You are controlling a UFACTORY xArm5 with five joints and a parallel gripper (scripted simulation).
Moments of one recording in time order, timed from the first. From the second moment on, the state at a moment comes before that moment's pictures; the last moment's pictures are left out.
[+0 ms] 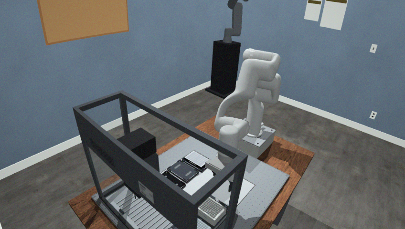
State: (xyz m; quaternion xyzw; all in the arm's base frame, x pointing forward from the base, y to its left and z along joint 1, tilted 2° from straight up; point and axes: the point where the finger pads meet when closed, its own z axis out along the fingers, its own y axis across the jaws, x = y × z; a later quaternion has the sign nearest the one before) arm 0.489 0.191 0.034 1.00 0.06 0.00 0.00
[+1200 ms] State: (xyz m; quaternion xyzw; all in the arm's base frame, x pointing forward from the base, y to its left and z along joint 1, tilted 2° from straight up) arm 0.489 0.192 0.088 1.00 0.06 0.00 0.00
